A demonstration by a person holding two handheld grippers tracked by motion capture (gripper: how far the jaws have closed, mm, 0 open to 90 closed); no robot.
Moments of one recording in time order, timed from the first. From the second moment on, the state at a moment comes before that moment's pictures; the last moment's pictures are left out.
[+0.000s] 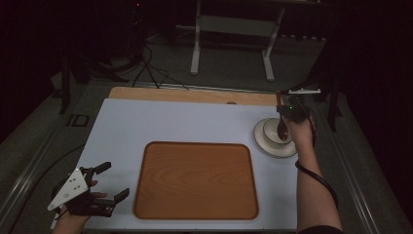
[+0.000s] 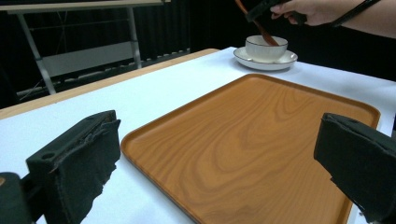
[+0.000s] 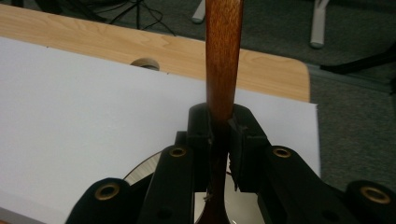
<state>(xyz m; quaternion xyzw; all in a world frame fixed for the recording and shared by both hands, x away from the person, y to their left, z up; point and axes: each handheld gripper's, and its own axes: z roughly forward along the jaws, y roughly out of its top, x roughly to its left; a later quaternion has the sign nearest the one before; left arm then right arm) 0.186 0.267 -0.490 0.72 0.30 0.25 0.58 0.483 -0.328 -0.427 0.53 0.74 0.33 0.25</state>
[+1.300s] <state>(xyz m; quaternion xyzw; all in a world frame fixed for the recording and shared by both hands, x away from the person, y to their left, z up) 0.185 0.263 -0.488 0.72 0.29 0.24 0.58 0.370 -0.299 -0.419 0.54 0.73 0.36 0.22</state>
